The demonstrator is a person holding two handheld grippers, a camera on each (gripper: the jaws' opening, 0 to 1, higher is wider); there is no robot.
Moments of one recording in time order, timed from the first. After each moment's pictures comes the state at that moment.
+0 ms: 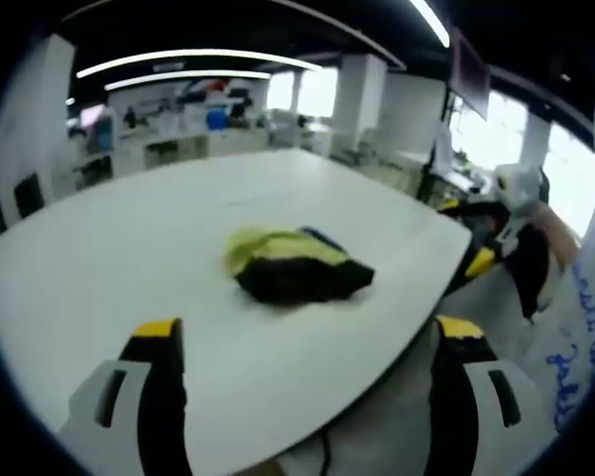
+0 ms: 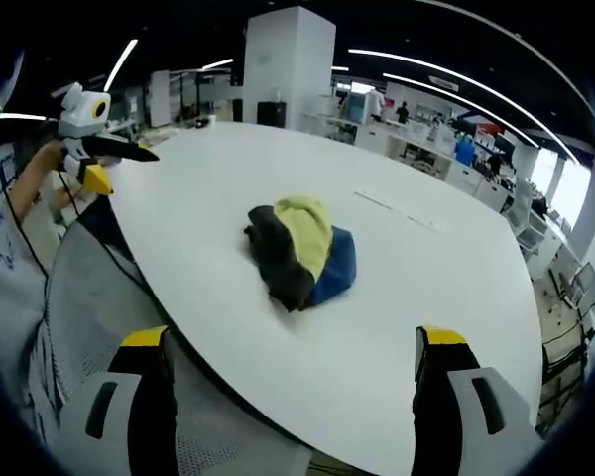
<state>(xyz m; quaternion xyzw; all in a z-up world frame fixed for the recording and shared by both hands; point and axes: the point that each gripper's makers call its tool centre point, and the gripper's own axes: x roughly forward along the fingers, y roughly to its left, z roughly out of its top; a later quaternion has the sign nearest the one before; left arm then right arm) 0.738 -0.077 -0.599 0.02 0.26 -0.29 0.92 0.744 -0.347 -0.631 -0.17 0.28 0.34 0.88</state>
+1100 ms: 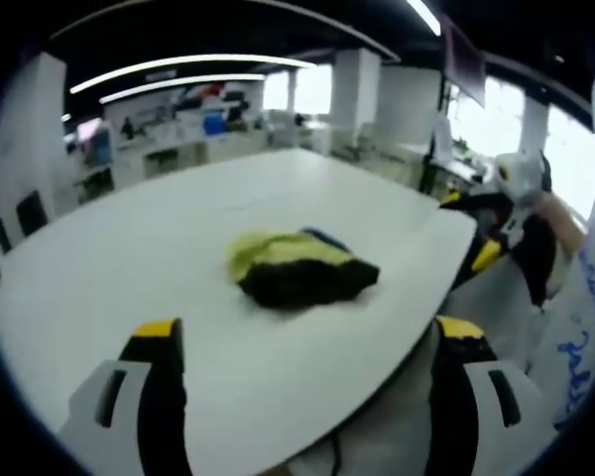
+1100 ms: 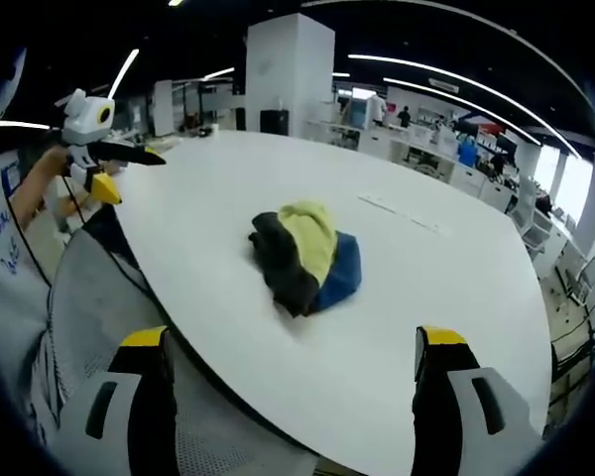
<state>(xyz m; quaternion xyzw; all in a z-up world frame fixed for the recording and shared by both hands) 0.748 -0.088 -0.598 0.05 0.26 -0.29 0.92 0.746 -0.346 -0.631 -0.15 0.27 0.35 0.88</state>
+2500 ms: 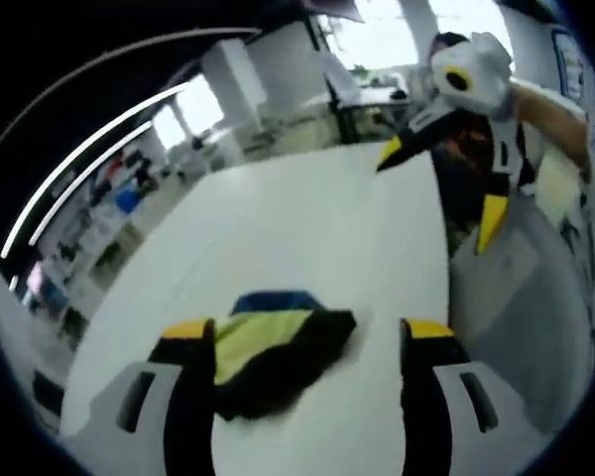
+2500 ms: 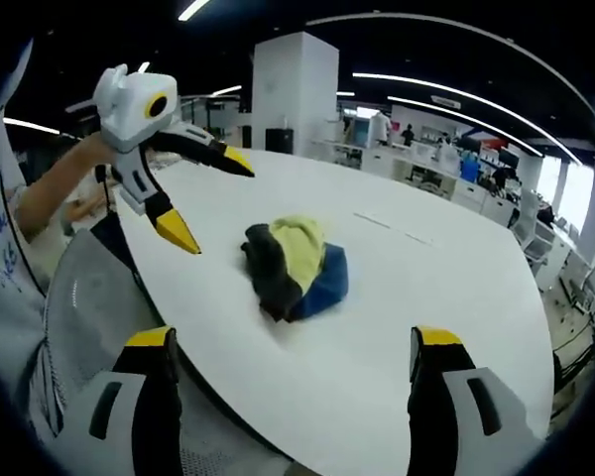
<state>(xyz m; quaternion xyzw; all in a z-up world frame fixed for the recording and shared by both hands) 0.802 -0.258 -0.604 0.31 0.19 -0.44 0.82 0.759 -0.377 -0.628 -0.14 0.23 0.37 0.89</state>
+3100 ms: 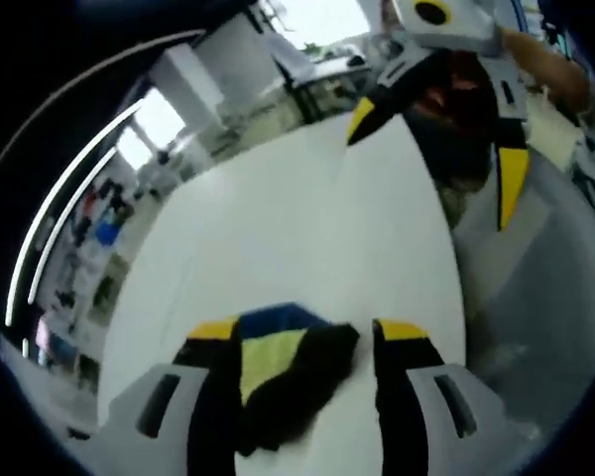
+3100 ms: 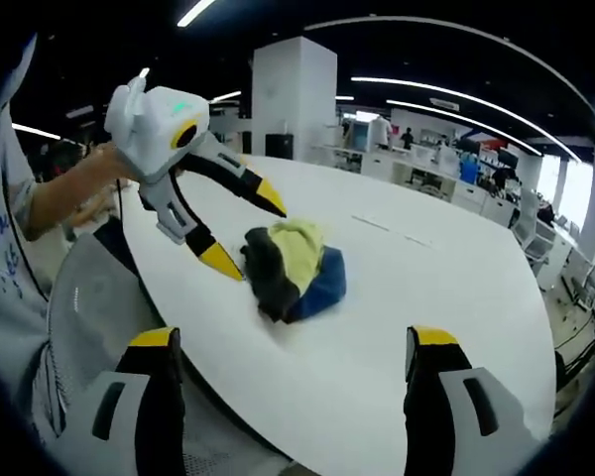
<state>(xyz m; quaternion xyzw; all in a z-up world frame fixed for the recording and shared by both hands) 0.816 -0.299 -0.638 0.40 0.18 -0.47 0.76 0.758 -0.383 -0.627 -0.13 0.22 0.37 0.89</state>
